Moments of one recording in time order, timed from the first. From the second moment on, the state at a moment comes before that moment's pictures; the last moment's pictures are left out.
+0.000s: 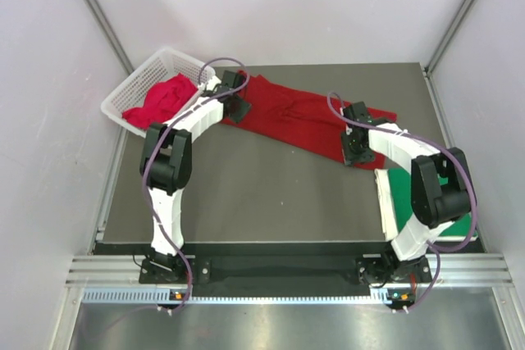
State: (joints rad) left arm -0.34 2.12 1.66 -0.43 -0.19 -1.10; right arm 0.30 1.67 1.10 -0.65 0.18 0.14
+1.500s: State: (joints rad) left arm -0.29 2.09 1.58 -0.50 -0.07 -1.36; right arm 0.26 1.68 0.98 -0.46 0.16 -0.49
